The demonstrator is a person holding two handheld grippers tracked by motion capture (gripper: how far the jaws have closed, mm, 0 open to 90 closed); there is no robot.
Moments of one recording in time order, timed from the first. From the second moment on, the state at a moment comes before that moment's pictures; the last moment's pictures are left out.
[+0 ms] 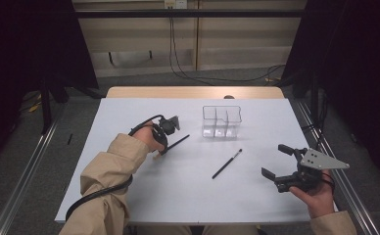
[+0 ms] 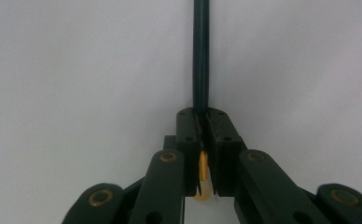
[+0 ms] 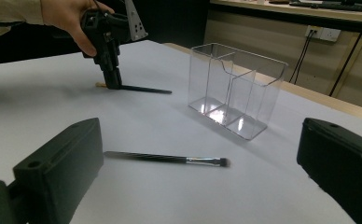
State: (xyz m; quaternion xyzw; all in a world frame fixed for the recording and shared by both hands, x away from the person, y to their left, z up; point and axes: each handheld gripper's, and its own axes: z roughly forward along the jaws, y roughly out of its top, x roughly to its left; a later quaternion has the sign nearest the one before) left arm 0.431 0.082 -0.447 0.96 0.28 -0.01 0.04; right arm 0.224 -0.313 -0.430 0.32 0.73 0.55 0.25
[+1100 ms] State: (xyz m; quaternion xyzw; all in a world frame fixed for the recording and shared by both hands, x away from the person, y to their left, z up) left arm 0.404 0.073 -0.410 0.97 0.22 -0.04 0.12; right arm 0.233 -0.315 -0.431 0.32 0.73 0.55 0.23
